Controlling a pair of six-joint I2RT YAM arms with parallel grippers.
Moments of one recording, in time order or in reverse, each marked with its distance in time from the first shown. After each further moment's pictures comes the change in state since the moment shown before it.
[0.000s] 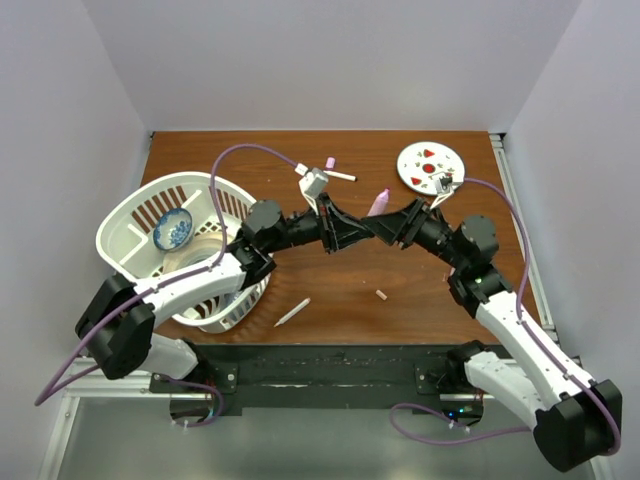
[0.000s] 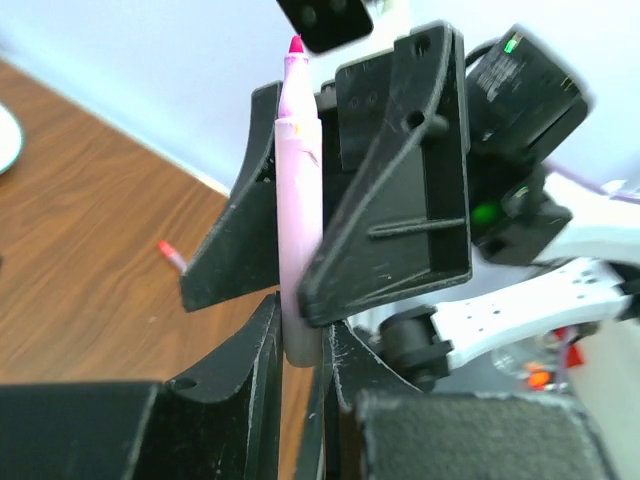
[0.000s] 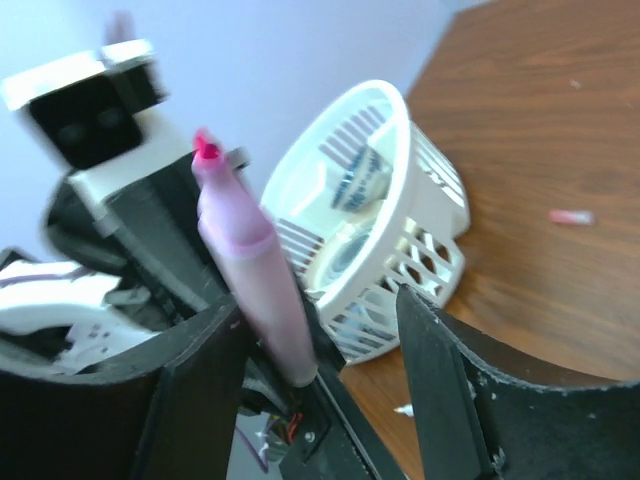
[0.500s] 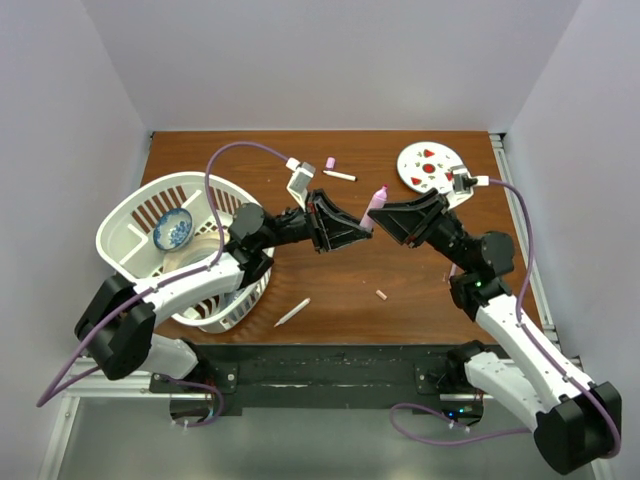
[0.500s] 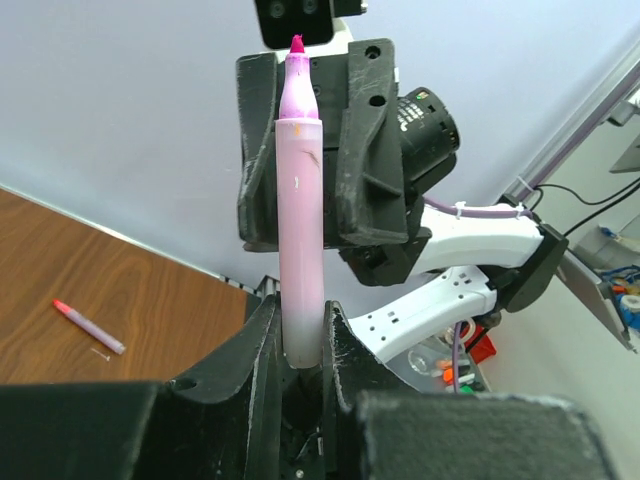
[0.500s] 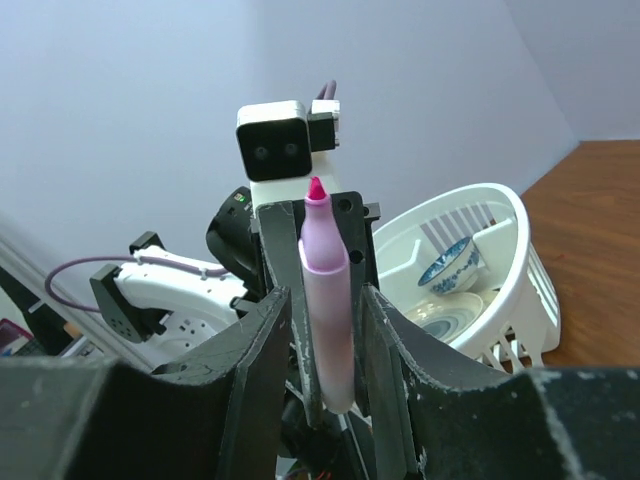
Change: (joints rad) left arm 0.036 -0.002 -0.024 0.269 0.159 -0.219; right arm 0.000 -0.021 -0.043 0.457 -0.072 0.130
